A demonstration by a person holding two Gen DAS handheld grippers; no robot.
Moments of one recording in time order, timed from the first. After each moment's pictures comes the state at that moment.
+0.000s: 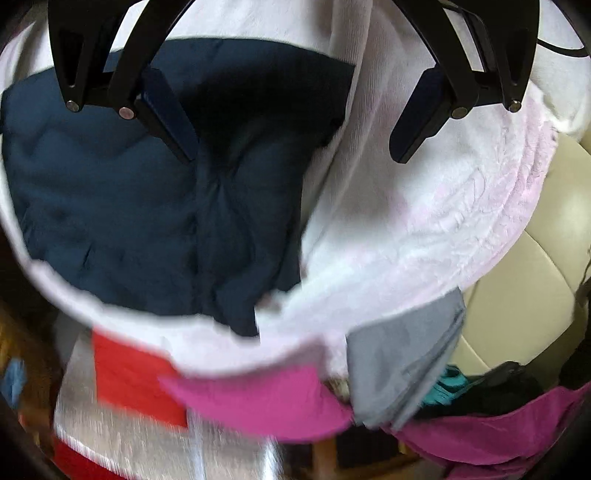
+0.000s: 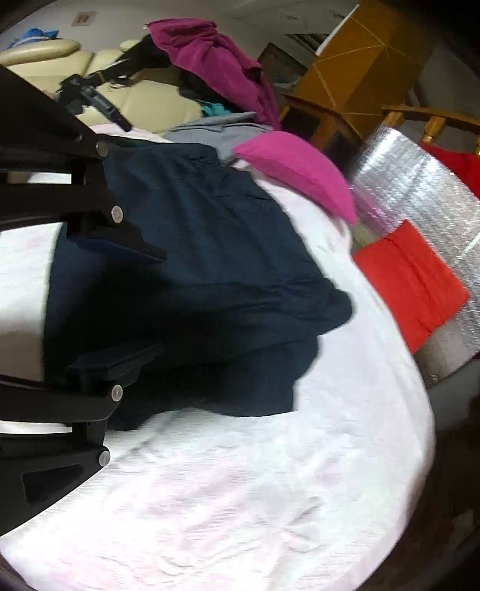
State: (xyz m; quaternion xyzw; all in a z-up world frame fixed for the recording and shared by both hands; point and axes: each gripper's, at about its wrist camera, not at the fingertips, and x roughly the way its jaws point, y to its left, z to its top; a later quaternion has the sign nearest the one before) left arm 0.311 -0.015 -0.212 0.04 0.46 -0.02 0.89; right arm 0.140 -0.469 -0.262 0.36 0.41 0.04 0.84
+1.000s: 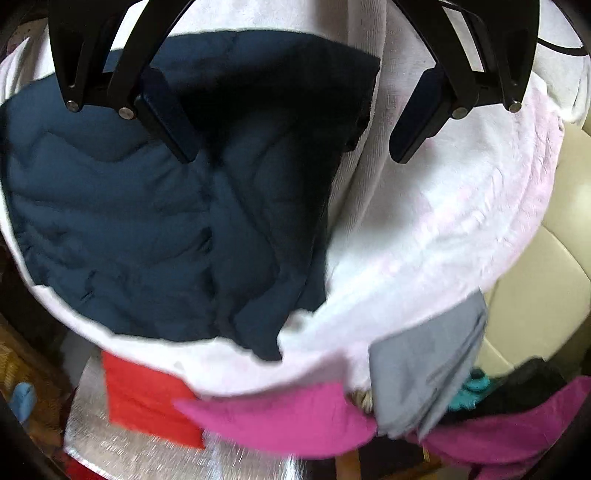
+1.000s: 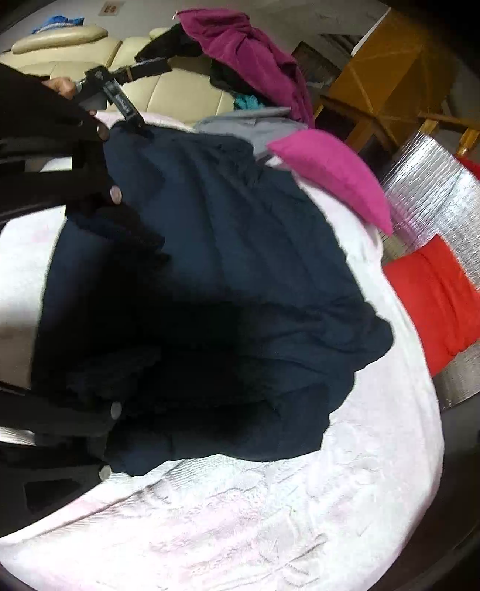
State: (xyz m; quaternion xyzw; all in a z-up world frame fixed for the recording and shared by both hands) left arm 0.321 -0.020 -0.214 0.03 0.45 -0.06 0.89; right arm 0.178 -0.434 -0.254 0.34 0.41 0.07 0.84
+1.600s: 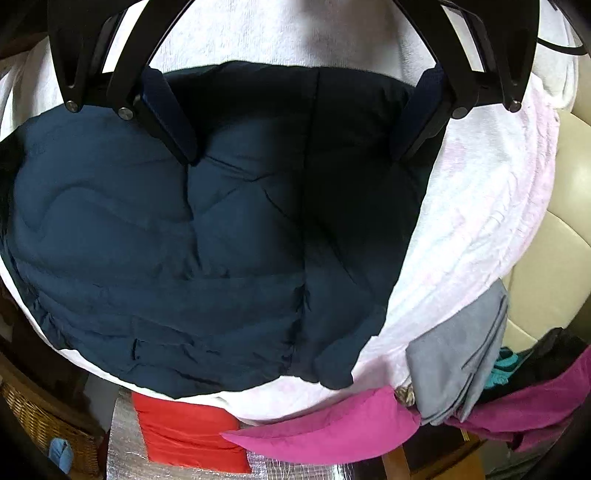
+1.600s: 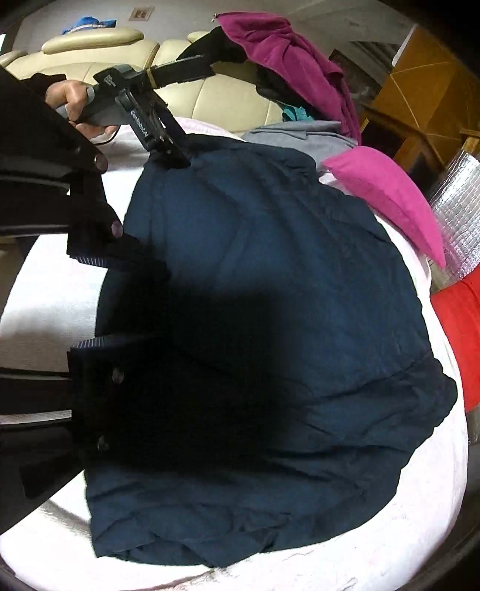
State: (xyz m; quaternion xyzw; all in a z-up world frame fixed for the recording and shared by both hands) left arm 0.292 -0.073 -0.237 0.11 0.47 -0.07 0.87; right arm 0.197 -0.350 -0.276 0.31 0.48 0.11 0.81
